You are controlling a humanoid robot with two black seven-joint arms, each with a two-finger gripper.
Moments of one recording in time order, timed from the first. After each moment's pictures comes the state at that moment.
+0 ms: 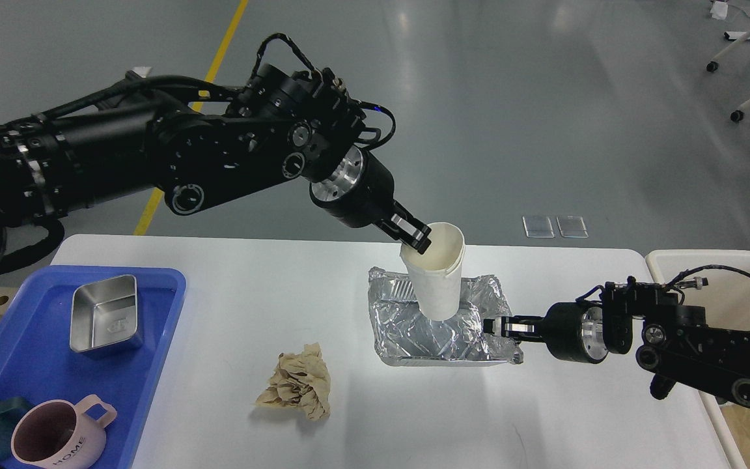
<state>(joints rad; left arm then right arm) -1.64 0.05 0.22 -0.96 1.09 -0.75 -0.18 0.84 -0.66 0.06 1.37 -1.09 0.20 0.08</state>
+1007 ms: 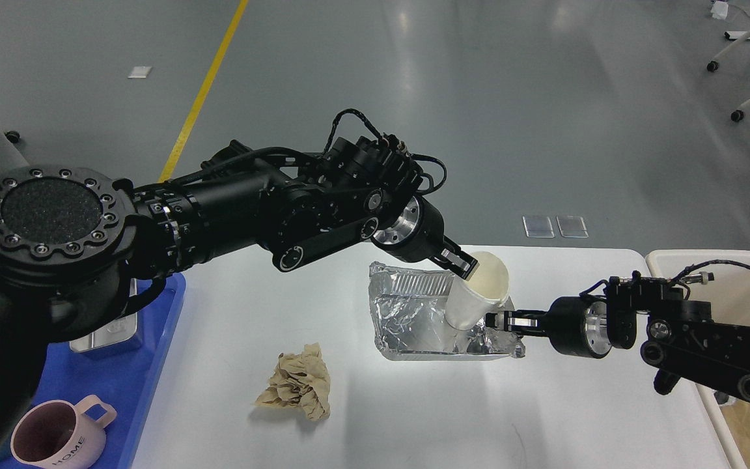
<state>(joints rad) -1.54 -0.19 0.24 -0.71 1.09 -0.60 -0.16 0.86 -0.67 0.07 1.38 -1.08 0.20 0.08</state>
